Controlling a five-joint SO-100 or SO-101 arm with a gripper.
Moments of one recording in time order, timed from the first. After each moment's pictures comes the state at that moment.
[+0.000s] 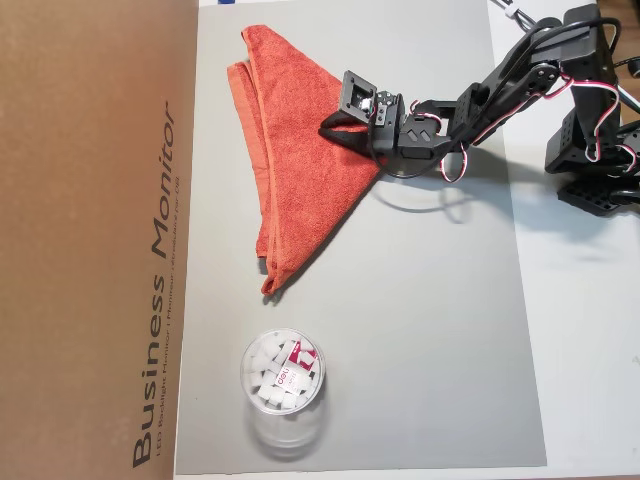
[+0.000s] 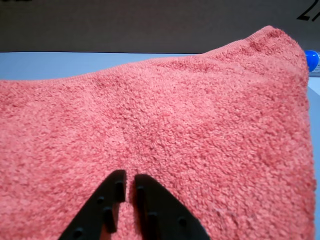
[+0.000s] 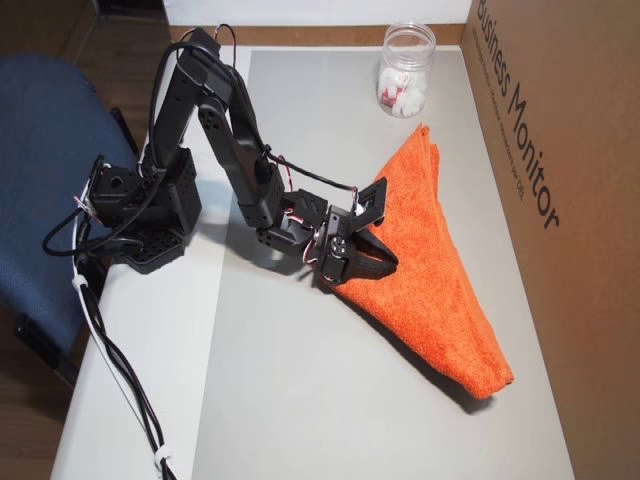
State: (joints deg) arm 13.5 55.2 129.8 -61.3 80.2
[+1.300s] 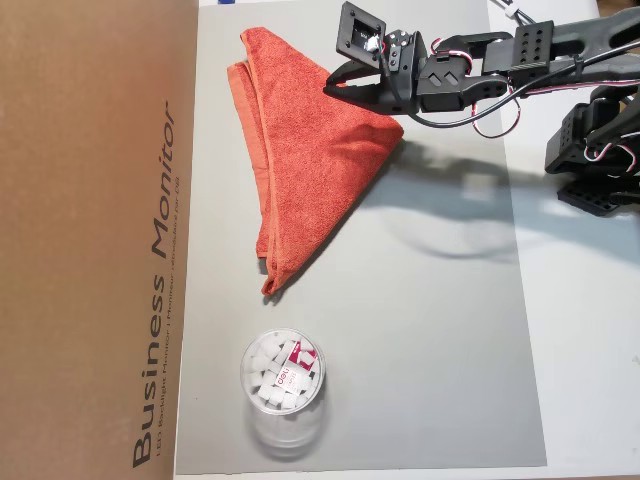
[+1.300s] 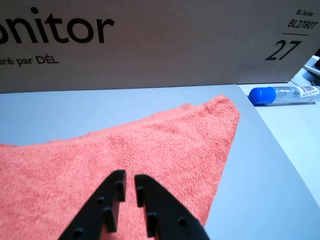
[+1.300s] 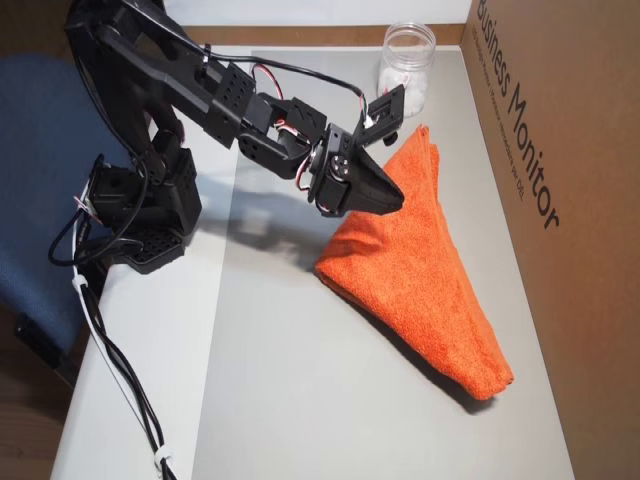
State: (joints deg) arm 13.1 107.5 130.8 -4.5 80.0
